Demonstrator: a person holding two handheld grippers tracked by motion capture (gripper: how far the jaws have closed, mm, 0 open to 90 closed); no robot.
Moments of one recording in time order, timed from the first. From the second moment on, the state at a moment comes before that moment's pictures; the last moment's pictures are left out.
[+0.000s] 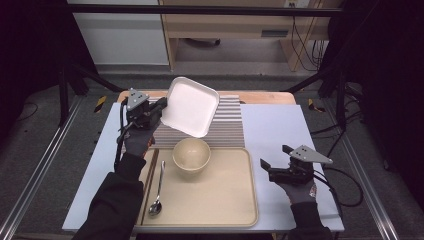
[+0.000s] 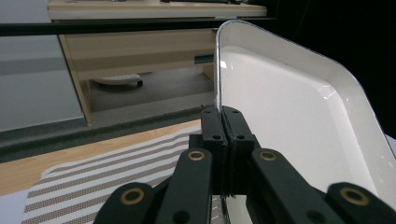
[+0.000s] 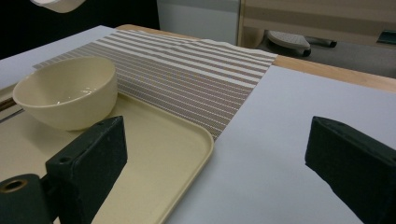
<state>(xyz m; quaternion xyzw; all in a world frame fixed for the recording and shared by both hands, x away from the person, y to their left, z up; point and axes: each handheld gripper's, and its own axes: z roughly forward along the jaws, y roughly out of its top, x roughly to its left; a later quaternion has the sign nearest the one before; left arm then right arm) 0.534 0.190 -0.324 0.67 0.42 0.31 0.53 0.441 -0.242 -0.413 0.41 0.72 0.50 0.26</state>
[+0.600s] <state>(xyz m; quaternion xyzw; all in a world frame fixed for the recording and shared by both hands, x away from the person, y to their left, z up) 0.470 0.192 -0.321 0.70 0.37 0.28 0.54 0.440 -0.242 -0.413 0.40 0.72 0.50 0.26</state>
